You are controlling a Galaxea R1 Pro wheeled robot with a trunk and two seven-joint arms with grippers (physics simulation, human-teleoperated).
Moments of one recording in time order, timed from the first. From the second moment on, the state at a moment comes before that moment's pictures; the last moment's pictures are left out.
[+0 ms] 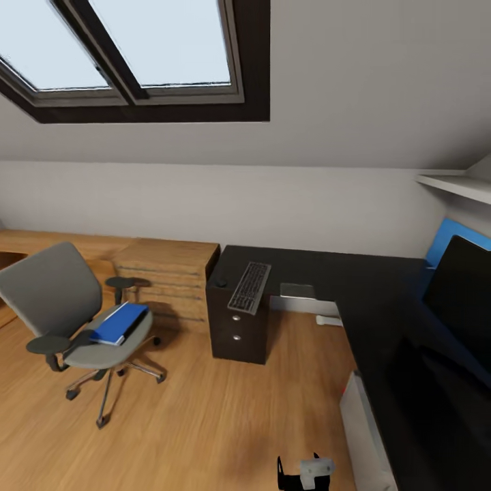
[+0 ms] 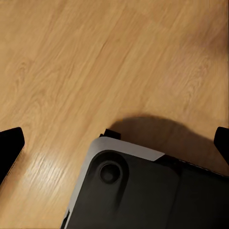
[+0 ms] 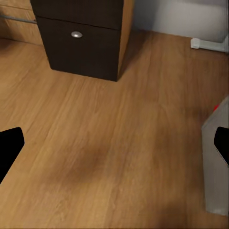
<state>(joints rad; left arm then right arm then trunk) 0.00 0.05 -0.20 -0.36 0.52 -0.24 0.09 -0.41 0.17 0.38 0.02 -0.13 -0.74 -0.26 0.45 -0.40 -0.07</state>
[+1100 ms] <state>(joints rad) 0.00 0.05 -0.20 -0.36 0.52 -0.24 0.09 -0.41 0.17 0.38 0.02 -0.13 -0.74 -0.23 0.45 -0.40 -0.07</state>
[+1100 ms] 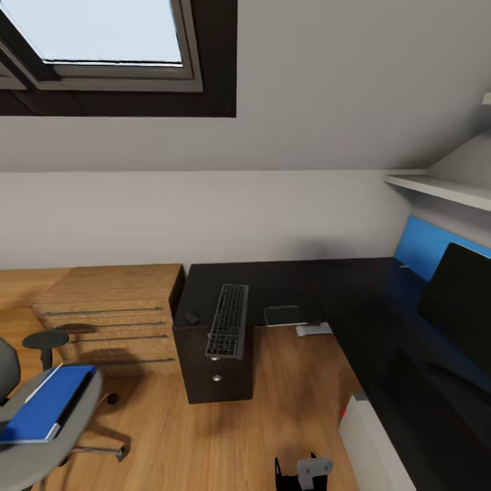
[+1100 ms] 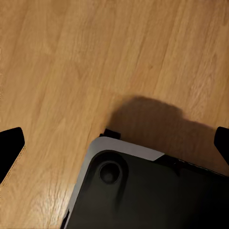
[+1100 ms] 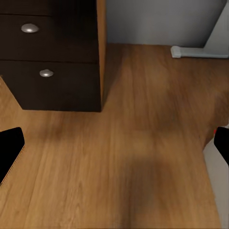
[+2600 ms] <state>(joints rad) 0.00 0.05 -0.19 -0.43 0.52 -0.25 0.09 -0.41 0.17 0.39 0.01 -0.13 -0.74 -0.23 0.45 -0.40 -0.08</state>
